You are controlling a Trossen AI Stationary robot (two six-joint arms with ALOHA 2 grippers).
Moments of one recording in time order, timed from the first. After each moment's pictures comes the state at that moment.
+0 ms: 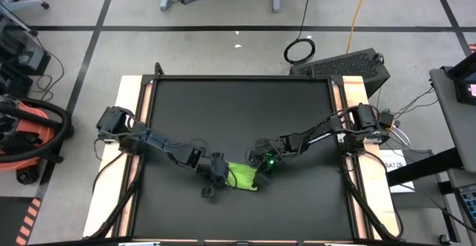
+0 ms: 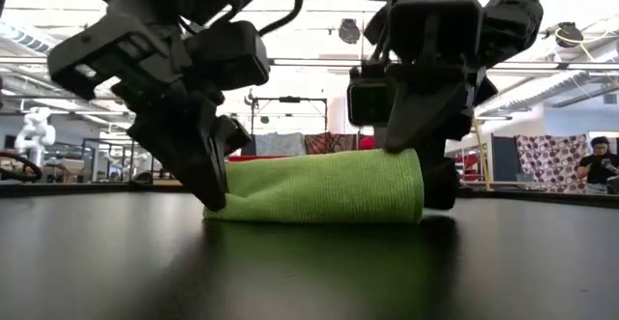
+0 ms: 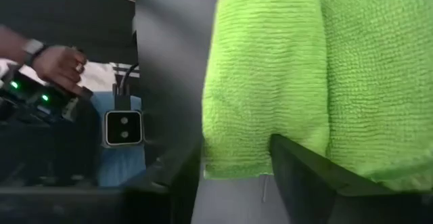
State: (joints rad) left arm -0.30 1.77 0.88 -0.07 0.12 -0.20; right arm 0.11 1.86 0.82 0.31 -0.61 0.81
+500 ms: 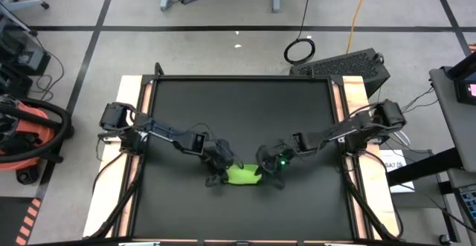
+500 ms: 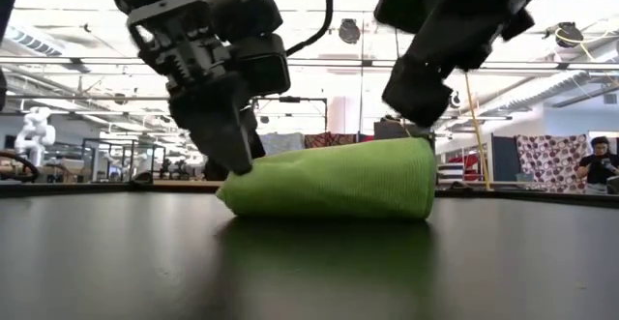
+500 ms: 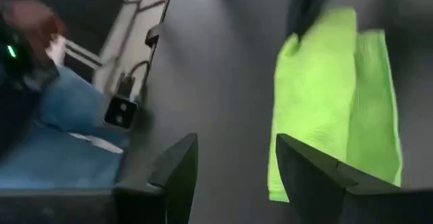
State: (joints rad) left arm -0.13 1.77 0.88 0.01 0.47 -0.29; right arm 0.18 1.58 0.82 0.10 -0.39 0.45
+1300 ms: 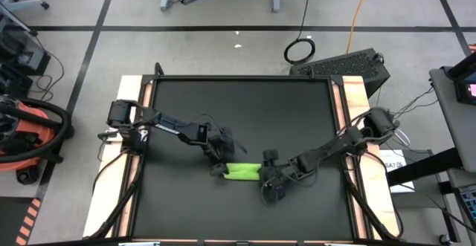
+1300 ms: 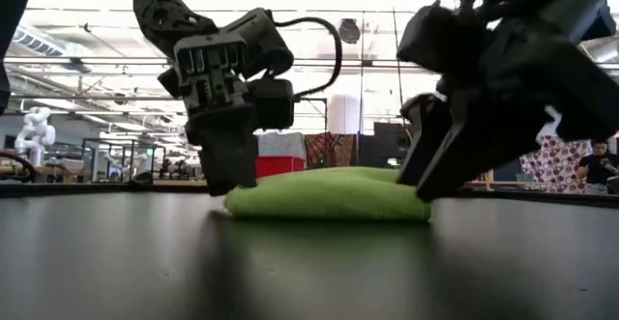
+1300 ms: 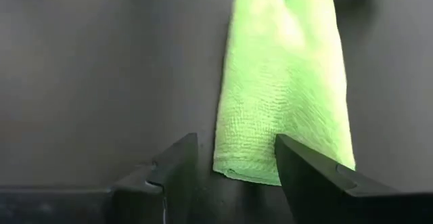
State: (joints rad) left arm 0.00 1.82 0.88 -0.01 0.63 -0.40; right arm 0.41 1.73 0.83 0.01 0.24 0.21
